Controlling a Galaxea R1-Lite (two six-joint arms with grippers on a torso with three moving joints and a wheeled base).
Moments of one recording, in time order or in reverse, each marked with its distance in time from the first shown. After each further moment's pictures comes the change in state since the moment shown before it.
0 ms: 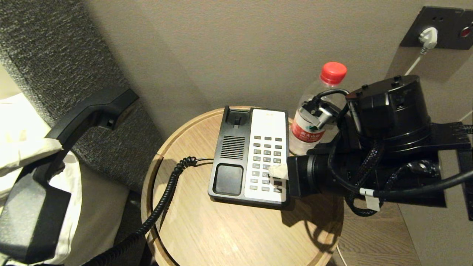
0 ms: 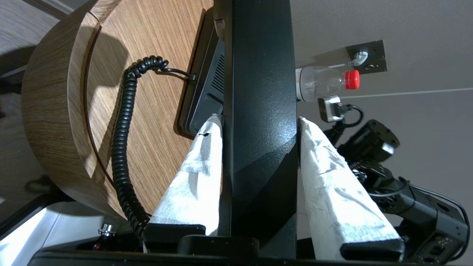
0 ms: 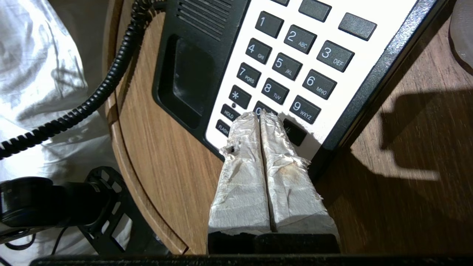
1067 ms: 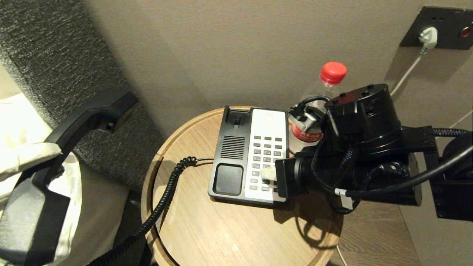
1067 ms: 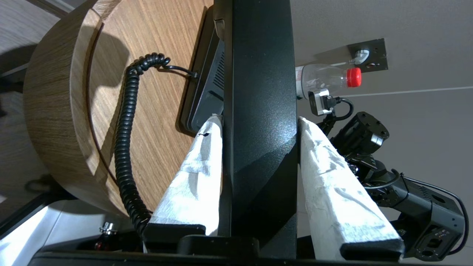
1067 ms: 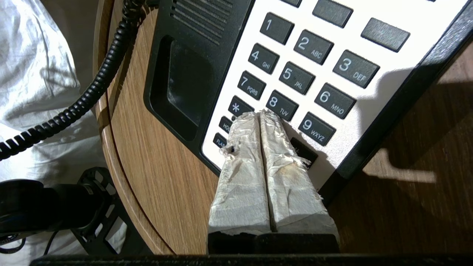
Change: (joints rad) left arm 0.000 -0.011 0.014 -0.001 -0.001 0.001; right arm -0.002 0.061 -0.019 -0.015 -0.010 -0.013
